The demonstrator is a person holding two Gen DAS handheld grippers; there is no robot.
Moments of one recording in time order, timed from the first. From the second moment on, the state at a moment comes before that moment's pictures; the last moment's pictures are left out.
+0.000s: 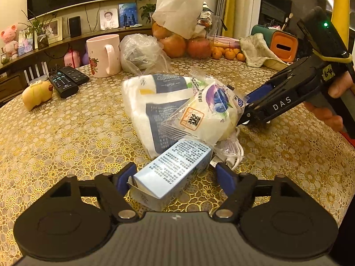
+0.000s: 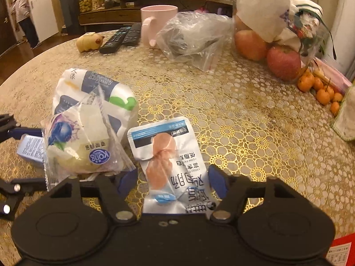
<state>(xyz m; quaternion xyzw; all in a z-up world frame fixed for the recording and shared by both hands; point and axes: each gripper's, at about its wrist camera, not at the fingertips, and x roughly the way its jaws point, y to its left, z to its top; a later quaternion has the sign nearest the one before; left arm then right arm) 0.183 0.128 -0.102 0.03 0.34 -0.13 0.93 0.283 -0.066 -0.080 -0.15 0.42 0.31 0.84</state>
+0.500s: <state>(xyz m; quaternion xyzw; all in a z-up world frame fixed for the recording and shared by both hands) 0.172 0.128 -0.098 0.01 0.34 -0.11 0.93 0.274 -0.080 -0.065 -0.14 0.41 0.29 0.85</state>
